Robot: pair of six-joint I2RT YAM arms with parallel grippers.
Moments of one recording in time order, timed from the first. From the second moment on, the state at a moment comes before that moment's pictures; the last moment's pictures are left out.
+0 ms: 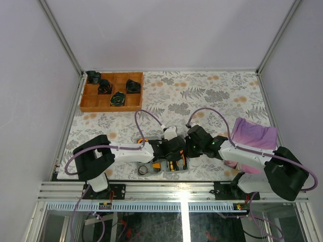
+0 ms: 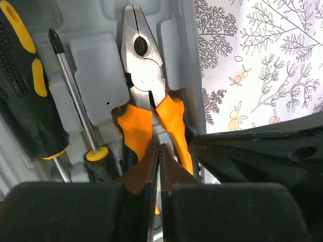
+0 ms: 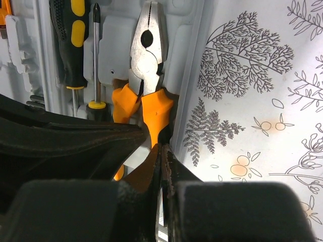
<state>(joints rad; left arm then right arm) -1.14 1.69 0.91 -0.19 -0.25 -1.12 0.82 1.30 0.59 -0.28 -0.04 0.65</state>
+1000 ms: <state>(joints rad) -1.15 1.66 0.95 -0.34 -0.28 -1.05 0.82 1.29 0.59 -0.30 -0.03 0.66</state>
